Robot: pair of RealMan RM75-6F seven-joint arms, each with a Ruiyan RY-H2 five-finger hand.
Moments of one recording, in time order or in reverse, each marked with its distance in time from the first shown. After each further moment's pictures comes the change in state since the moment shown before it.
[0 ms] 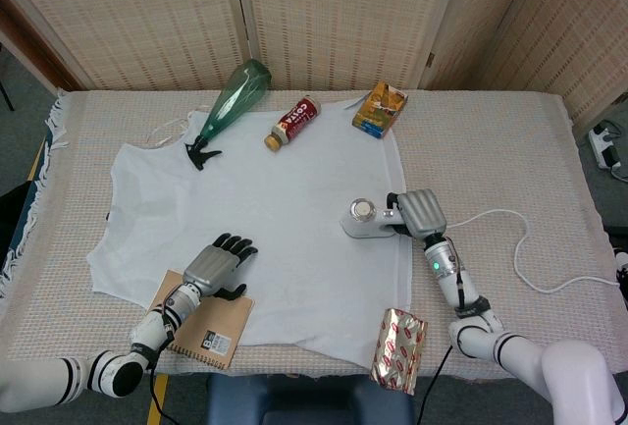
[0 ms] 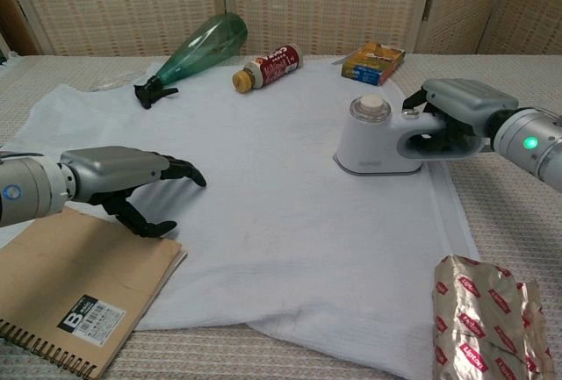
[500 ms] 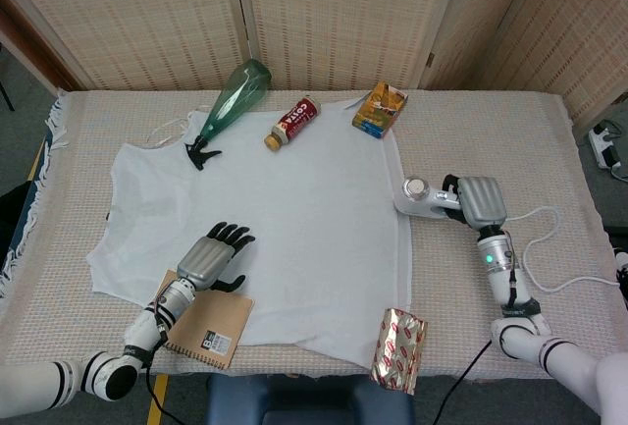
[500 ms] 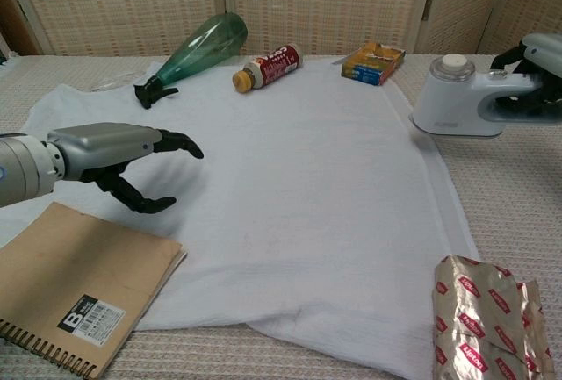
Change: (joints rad) left arm 0.045 0.034 -0.026 -0.027 0.093 0.101 -0.094; right arm -0.115 0.184 0.034 -0.093 0.046 0.078 0.052
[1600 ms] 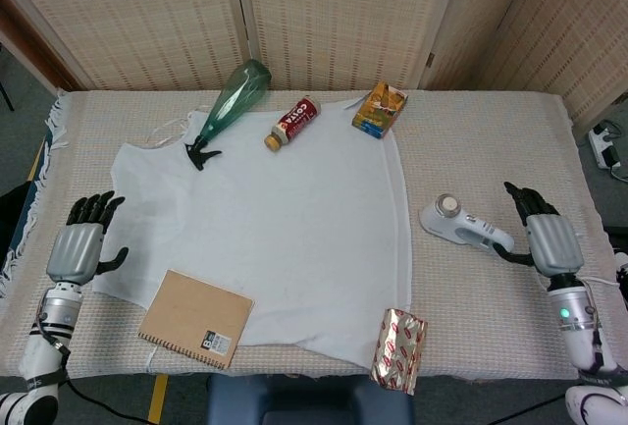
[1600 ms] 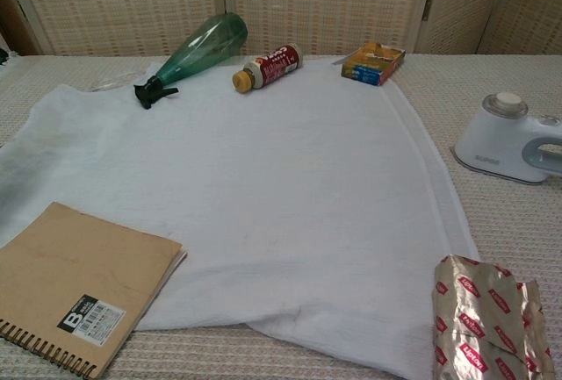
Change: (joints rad) left arm 0.317 0.237 -0.039 -0.030 0.044 0.374 -0.142; right arm -0.287 0.357 -0.104 -0.448 -0.112 0.258 0.025
